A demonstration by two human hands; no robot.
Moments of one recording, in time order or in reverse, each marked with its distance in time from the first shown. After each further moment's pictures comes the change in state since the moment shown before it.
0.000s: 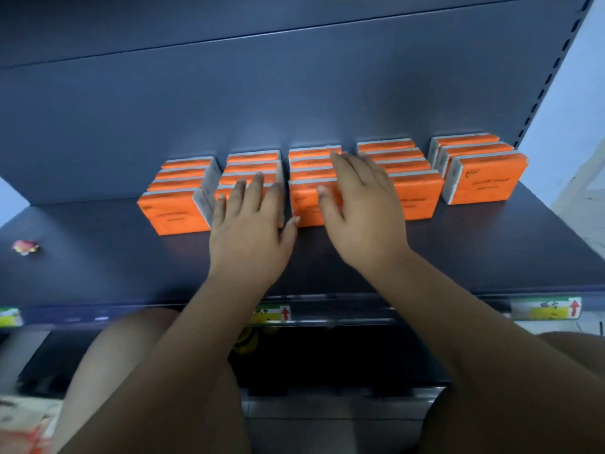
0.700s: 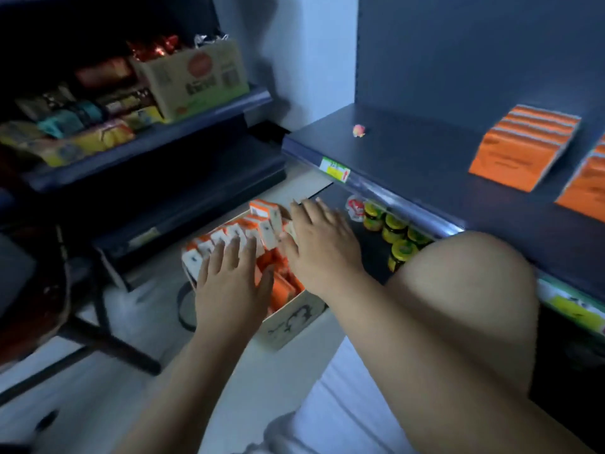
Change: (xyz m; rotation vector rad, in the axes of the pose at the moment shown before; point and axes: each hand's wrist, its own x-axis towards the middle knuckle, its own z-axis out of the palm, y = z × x) left_hand -0.381 -0.234 -0.130 0.287 -0.213 -1.005; right_hand -0.188 -0.398 0.121 0.311 -0.689 -0.685
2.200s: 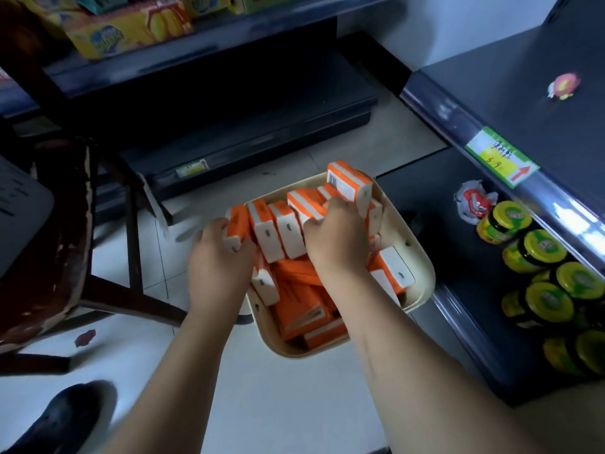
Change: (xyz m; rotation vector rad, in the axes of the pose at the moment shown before) left_hand 0.092 -0.137 0.076 -0.575 0.076 -0.794; right_hand 0.129 -0.070 0.186 0.359 -0.157 0.308
